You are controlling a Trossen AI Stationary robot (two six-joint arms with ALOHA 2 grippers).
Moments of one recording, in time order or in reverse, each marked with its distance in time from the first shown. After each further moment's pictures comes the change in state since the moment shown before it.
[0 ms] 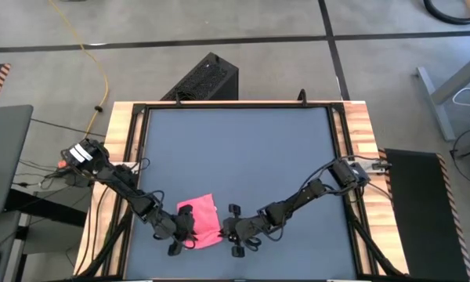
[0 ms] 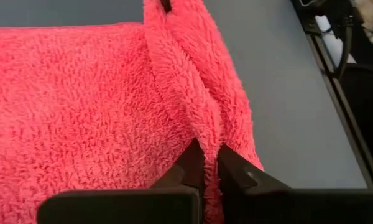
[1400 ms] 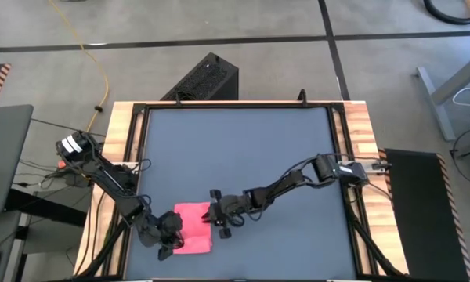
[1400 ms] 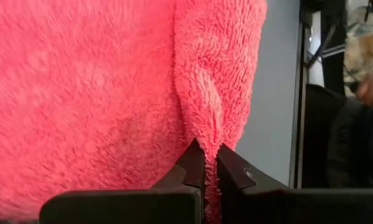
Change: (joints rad) left arm -0.146 -0.148 0.000 -0.229 -0.002 -0.521; right arm -0.200 0.155 0.124 0.152 -0.221 -0.322
